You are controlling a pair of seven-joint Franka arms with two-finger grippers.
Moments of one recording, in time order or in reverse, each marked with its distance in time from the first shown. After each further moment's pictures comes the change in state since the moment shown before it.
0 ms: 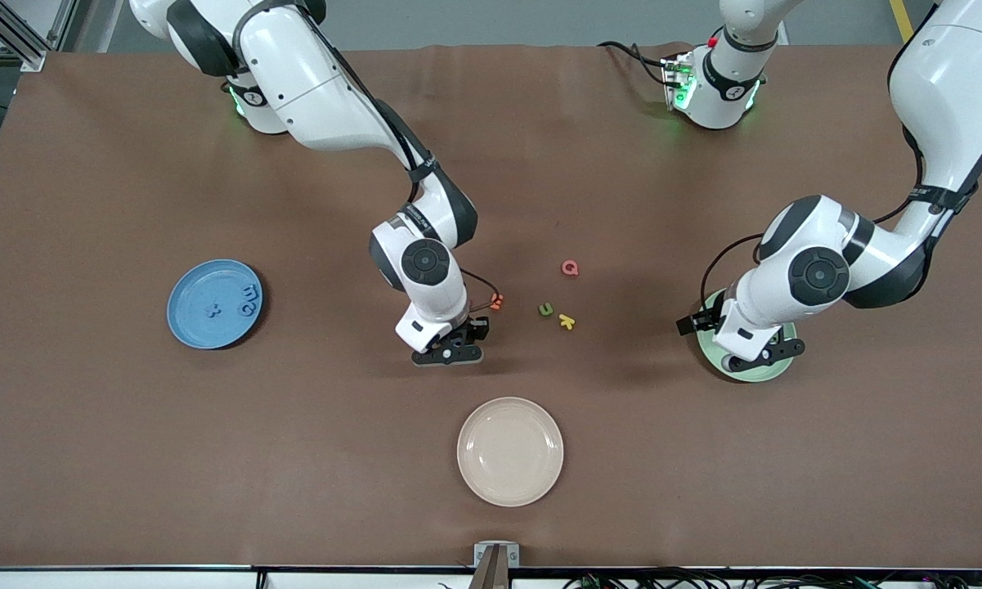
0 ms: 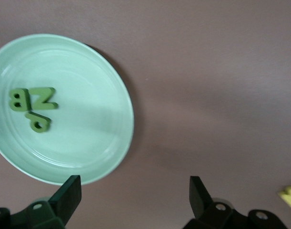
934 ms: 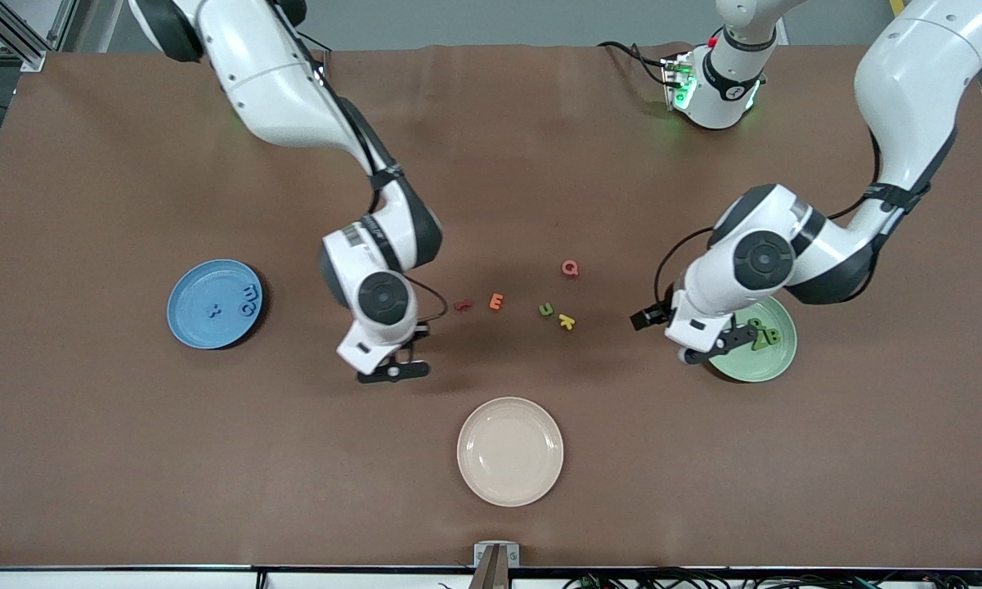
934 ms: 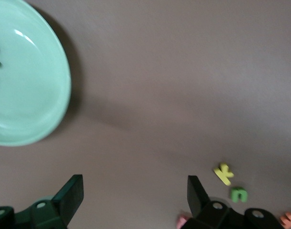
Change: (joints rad) left arm -0.164 0.003 -0.003 0.032 -0.030 0.000 -0.218; right arm -0.091 -0.116 -0.110 0.042 -0.031 -0.485 -0.273
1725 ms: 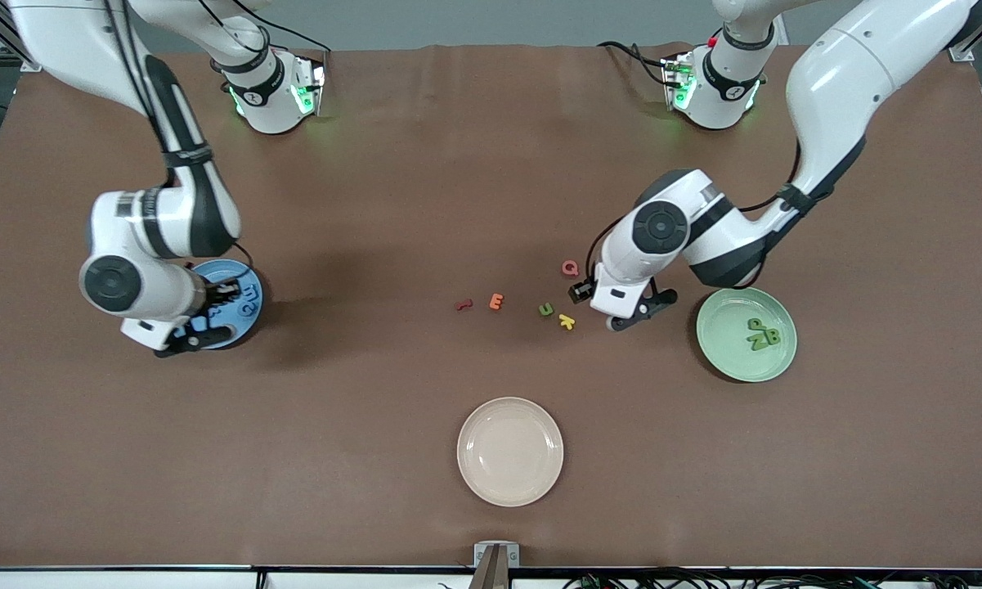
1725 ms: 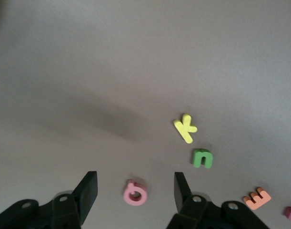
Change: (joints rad) left arm -0.207 0.020 0.074 -0.078 0.015 0.149 -0.291; right arm -0.432 -0.414 -0.012 -0.610 -0.106 0.138 -0.556
